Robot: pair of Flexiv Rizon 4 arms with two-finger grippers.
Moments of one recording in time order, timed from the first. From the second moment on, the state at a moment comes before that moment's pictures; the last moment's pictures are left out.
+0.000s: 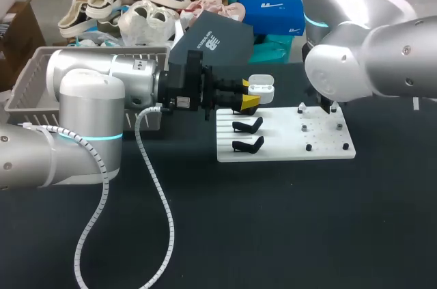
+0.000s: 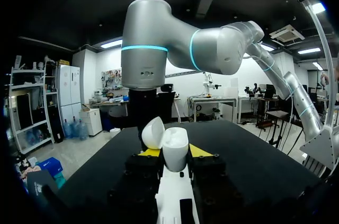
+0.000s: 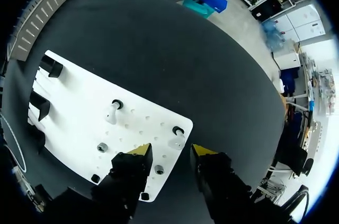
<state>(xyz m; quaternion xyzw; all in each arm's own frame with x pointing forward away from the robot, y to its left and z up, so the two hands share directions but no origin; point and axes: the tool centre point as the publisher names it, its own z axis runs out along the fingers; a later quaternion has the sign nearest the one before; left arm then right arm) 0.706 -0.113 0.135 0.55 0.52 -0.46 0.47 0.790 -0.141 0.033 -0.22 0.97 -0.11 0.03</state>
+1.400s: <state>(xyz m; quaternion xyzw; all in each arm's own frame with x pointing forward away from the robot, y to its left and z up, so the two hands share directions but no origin) 0.706 -0.113 0.135 0.55 0.52 -0.46 0.47 0.797 -0.146 0.024 -0.22 0.97 -0.12 0.03</state>
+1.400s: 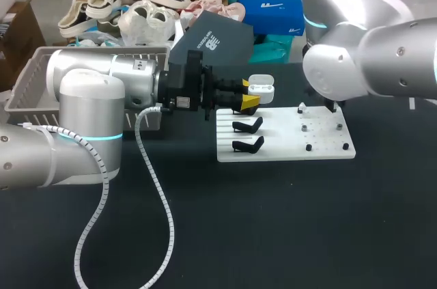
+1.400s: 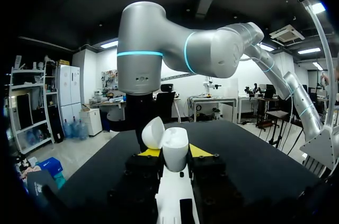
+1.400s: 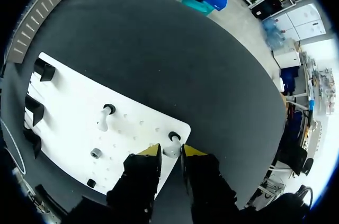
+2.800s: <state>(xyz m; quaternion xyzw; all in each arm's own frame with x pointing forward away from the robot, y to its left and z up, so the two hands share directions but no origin) 0.706 -0.113 0.135 0.55 0.52 -0.46 0.47 0.731 -0.052 0.168 -0.28 0.94 -0.13 0.11</state>
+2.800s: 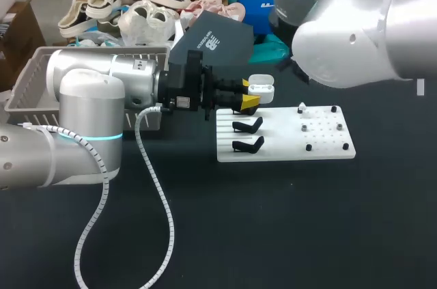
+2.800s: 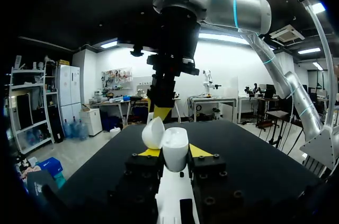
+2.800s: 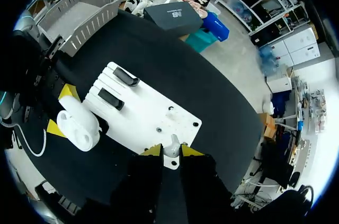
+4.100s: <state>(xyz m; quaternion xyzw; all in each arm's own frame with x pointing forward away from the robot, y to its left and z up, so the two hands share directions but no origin) 0.706 -0.113 0.135 0.55 0.52 -0.46 0.47 0.664 0.052 0.212 -0.35 0.93 -0.03 0.13</state>
